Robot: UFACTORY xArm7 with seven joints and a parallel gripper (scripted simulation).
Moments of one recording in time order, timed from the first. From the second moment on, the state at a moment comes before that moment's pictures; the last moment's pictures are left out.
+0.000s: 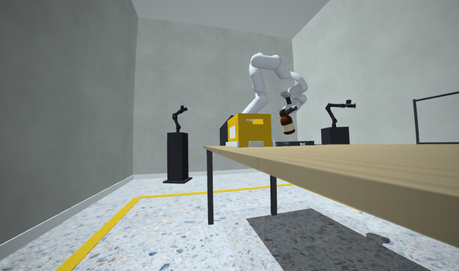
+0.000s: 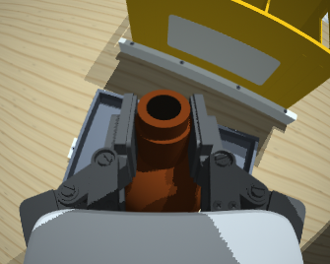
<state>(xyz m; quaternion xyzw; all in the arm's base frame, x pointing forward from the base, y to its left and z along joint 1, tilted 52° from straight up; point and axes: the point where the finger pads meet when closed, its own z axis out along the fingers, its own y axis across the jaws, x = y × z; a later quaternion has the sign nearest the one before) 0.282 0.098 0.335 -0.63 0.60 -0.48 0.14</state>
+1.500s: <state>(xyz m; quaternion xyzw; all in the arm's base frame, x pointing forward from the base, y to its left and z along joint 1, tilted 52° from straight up) 0.299 0.116 0.315 -0.63 0.60 -0.48 0.14</state>
